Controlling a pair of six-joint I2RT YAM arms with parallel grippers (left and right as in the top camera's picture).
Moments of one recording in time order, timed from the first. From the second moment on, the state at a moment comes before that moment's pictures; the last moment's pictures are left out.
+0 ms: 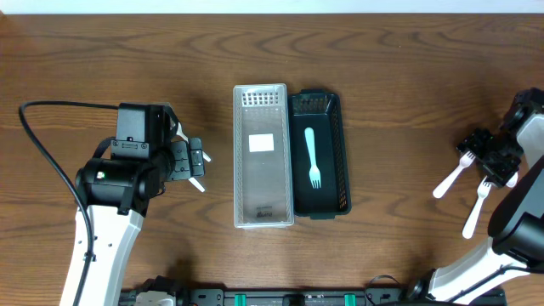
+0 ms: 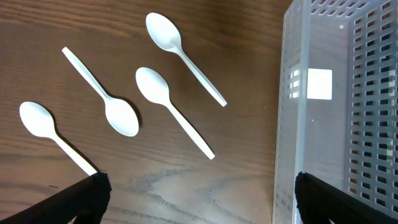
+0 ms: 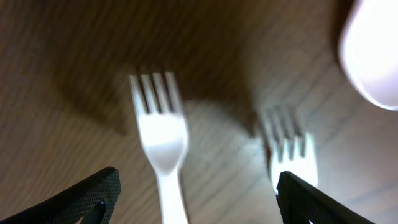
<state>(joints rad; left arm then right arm) -0.12 1.14 1.13 -1.05 -0.06 -0.21 -0.49 1.93 1.30 -0.89 0.02 0.38</state>
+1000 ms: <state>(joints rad) -0.12 1.14 1.13 -1.05 -0.06 -0.21 -0.41 1.99 1.27 -0.87 0.01 0.35</state>
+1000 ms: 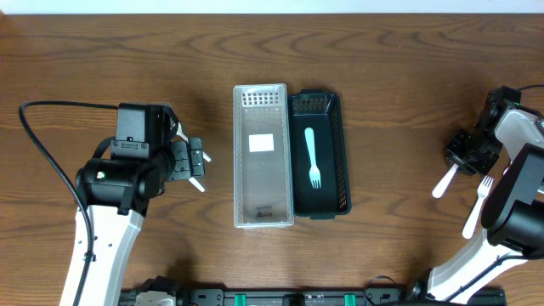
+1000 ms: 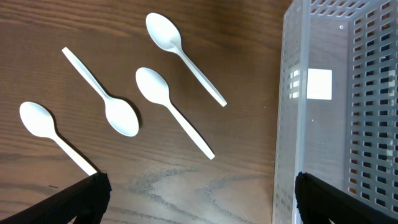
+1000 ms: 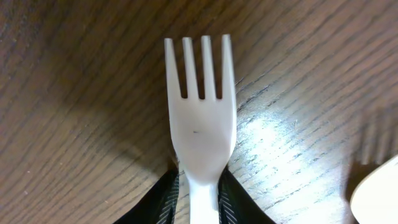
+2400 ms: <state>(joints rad) -0.12 1.14 1.13 -1.04 -0.06 -0.21 0.51 1.79 1.45 -0.95 -0.06 0.40</state>
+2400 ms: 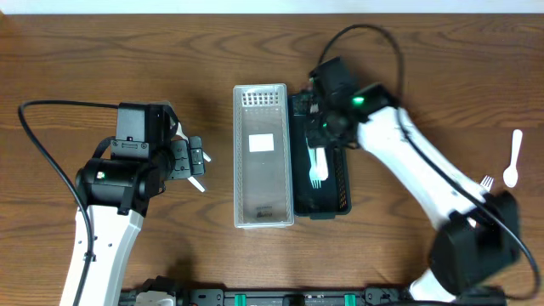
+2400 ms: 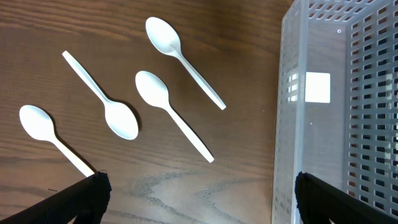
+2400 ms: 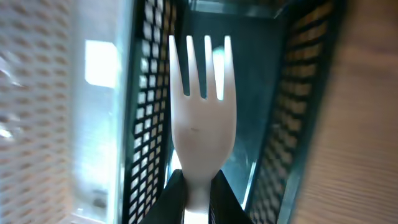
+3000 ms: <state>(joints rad) -0.12 1.14 1.13 -1.04 -0.06 -0.21 0.39 1.79 1.55 -1.03 -0.04 0.38</state>
